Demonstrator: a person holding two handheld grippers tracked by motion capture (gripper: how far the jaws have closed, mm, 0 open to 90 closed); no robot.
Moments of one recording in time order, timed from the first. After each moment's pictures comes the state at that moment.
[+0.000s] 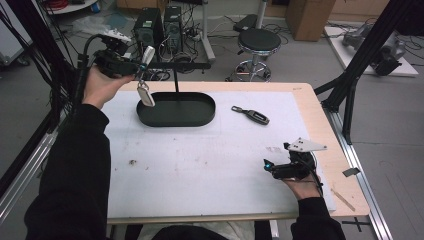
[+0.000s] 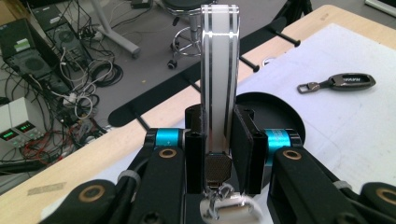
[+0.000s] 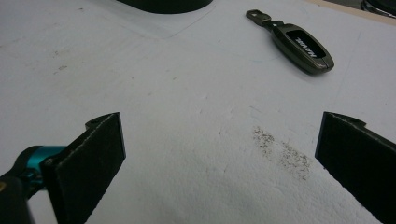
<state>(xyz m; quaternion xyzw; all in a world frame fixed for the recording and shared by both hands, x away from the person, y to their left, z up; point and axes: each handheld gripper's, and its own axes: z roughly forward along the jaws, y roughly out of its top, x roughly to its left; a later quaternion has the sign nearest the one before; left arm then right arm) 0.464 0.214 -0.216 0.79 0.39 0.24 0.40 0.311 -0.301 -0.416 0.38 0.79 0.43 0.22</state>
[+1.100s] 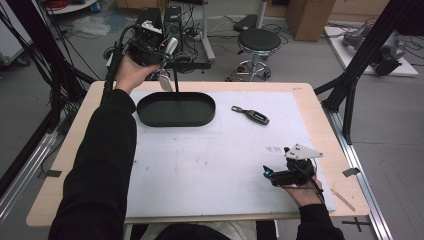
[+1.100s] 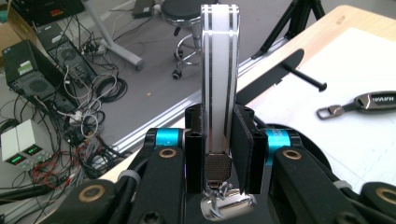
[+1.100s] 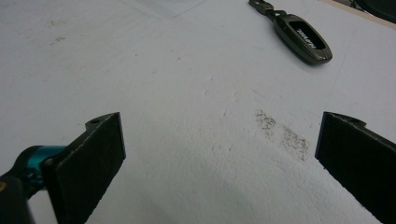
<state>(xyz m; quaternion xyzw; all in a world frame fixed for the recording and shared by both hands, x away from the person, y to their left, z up) 0.526 0.158 -0.225 0.80 0.37 0.27 0.39 0.293 -0.294 -0.417 0.37 0.80 0.39 0.25</state>
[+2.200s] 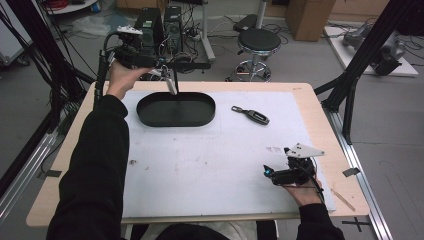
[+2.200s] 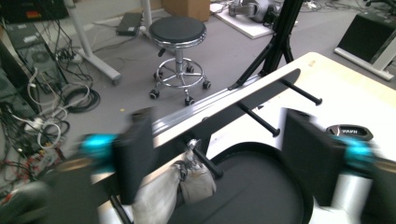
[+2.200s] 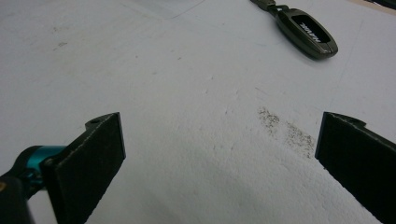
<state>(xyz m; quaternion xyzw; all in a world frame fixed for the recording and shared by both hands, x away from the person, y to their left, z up) 0.523 0.202 -0.244 0.75 0.38 0.21 0.49 0.298 -0.298 -0.420 0.38 0.80 0.41 0.23</state>
